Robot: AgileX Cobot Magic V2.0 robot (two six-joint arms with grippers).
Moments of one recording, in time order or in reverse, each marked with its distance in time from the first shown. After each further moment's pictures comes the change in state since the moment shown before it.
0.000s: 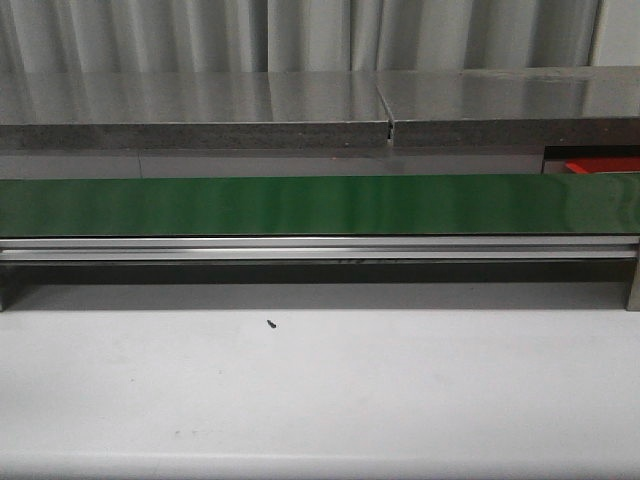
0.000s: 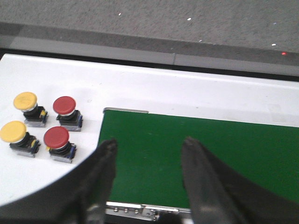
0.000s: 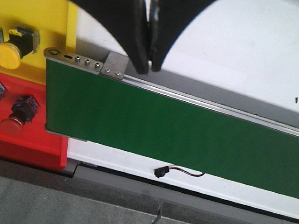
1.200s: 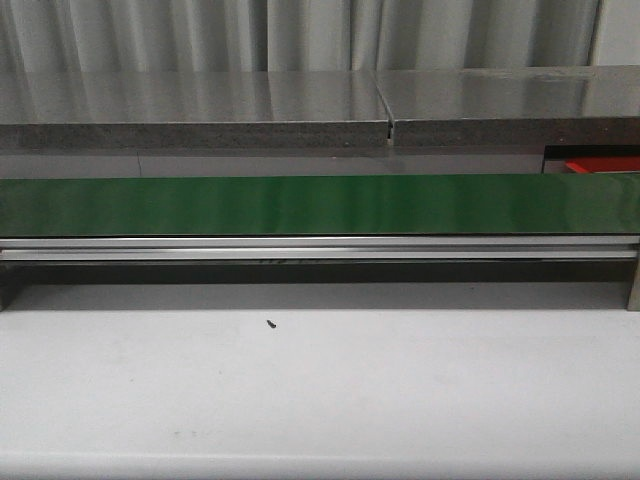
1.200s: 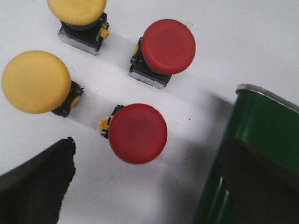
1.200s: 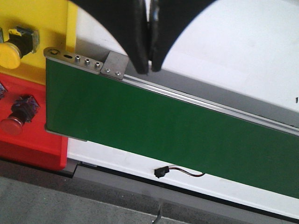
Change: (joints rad) left arm 0.215 0.808 -0.488 -0.007 0.177 -0.103; right arm 0.000 0.000 0.000 0.000 0.000 0.000
